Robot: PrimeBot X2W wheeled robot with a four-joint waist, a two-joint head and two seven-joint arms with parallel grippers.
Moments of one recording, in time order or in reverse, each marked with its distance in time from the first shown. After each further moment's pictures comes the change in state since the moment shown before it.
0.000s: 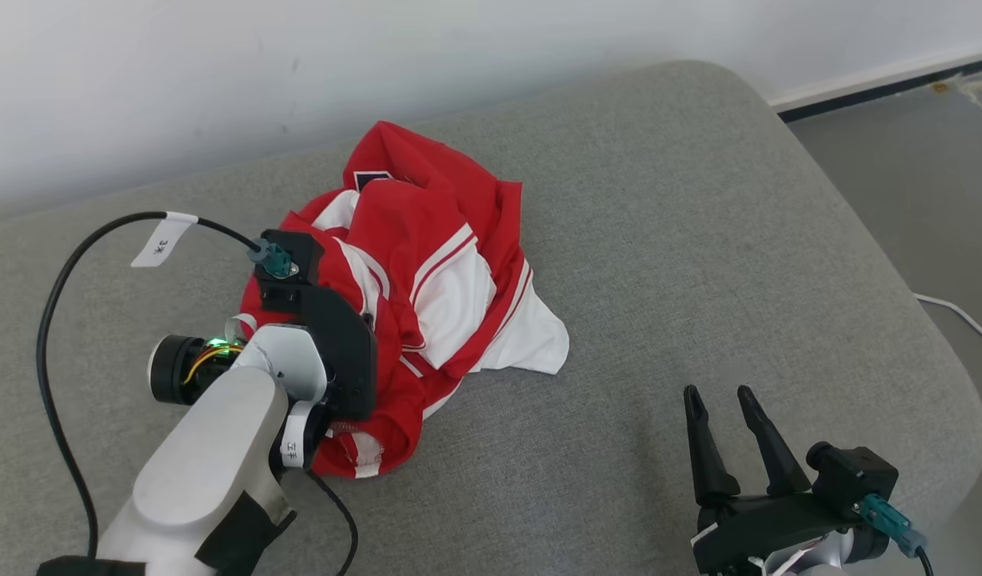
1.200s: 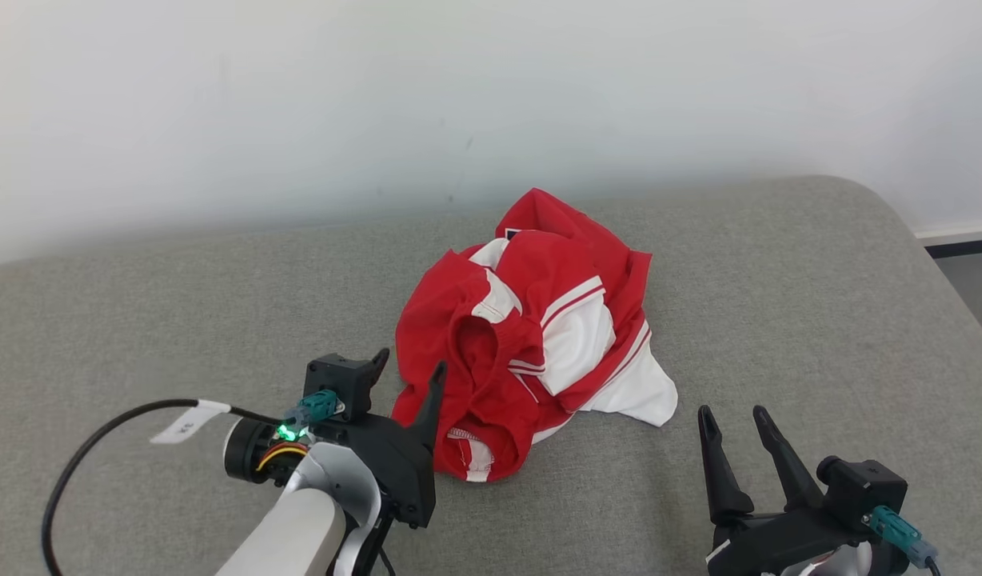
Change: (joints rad) left arm 0.247 -0.075 -0.017 -0.071 0.055 -0.101 -0.522; right arm 0.050 0.000 -0.037 -0.036 -0.053 0.000 0.055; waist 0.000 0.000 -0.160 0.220
